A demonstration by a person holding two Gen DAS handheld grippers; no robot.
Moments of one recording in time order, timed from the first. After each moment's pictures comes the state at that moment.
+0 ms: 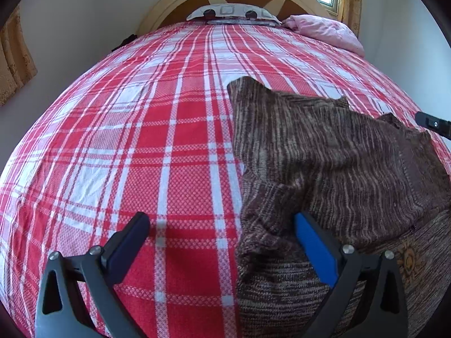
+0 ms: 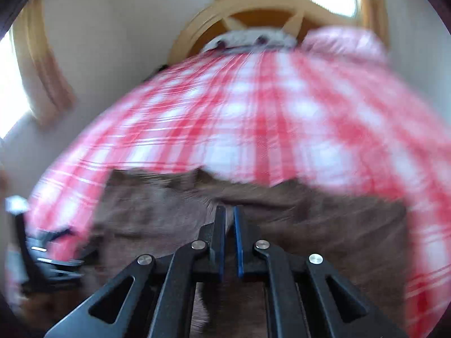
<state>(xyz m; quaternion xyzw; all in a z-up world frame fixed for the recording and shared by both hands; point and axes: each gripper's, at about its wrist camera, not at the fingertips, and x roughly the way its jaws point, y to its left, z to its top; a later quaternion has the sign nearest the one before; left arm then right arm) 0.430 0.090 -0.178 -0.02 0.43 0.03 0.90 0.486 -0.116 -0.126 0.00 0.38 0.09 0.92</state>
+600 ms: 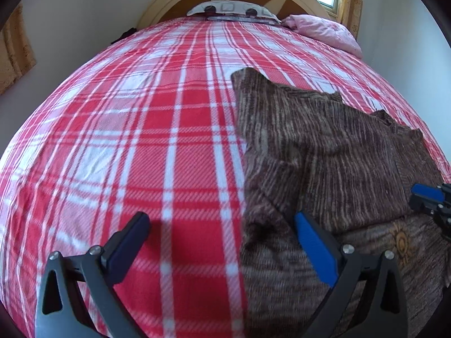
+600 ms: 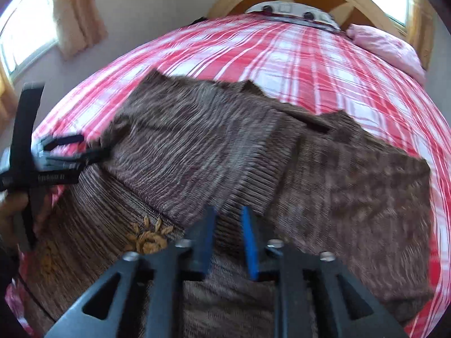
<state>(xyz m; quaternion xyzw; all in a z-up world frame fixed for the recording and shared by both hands) 0.404 0.100 -0.178 -0.04 0.44 0.02 0.90 0.418 -0.092 -0.168 -0.06 0.45 0.19 0.87</state>
